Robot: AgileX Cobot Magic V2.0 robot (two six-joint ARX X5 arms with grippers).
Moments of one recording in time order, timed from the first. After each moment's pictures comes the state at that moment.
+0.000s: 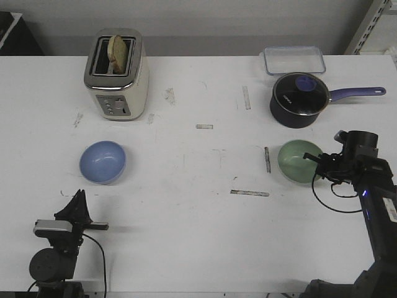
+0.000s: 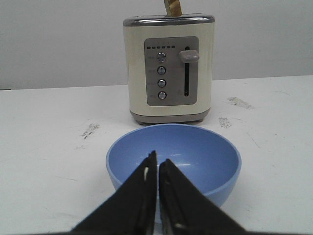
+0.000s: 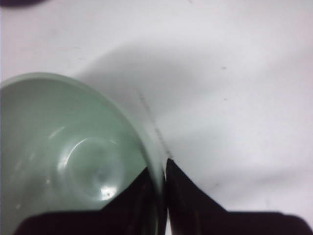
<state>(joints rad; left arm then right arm) -0.04 0.01 0.03 0.15 -0.02 0.04 -0.24 1.45 1.10 -0.73 -0.21 0.27</state>
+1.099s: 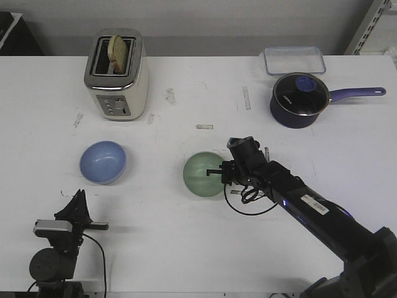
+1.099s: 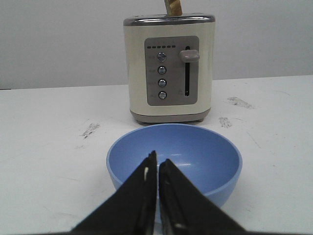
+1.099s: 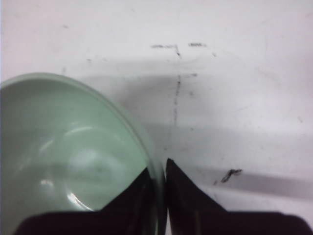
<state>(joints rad) -0.04 0.01 0.03 0.15 -0.02 0.04 0.53 1.58 1.11 -0.50 -0.11 0.59</state>
